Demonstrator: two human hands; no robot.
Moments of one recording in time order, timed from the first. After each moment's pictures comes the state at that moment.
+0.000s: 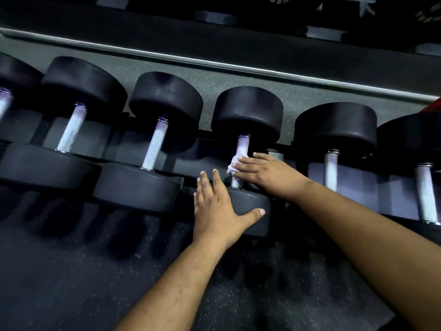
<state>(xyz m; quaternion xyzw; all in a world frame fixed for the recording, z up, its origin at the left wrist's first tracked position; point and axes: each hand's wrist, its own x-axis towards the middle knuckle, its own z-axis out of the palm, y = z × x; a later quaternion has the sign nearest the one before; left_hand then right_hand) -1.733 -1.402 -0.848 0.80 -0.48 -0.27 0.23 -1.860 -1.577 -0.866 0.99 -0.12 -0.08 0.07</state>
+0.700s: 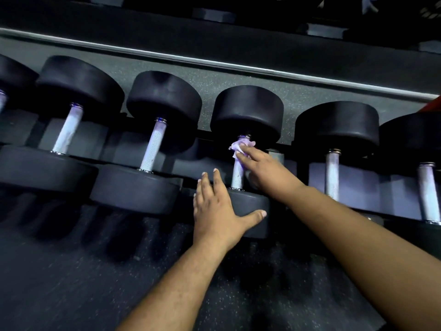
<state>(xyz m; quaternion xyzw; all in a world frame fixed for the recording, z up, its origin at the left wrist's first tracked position) -1.732 -1.403 -0.849 0.81 -0.48 -0.26 0.23 -1.844 -1.576 -0.890 0.95 -0.28 0.09 -0.09</state>
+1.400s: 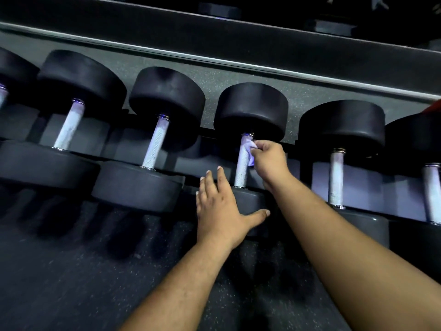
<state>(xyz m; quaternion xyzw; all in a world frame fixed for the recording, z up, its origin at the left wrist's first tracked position) -1.732 -1.405 -0.853 0.81 -0.48 -0.25 0.23 -1.800 -1.569 -0.877 0.58 -0.58 0.33 -0.47</state>
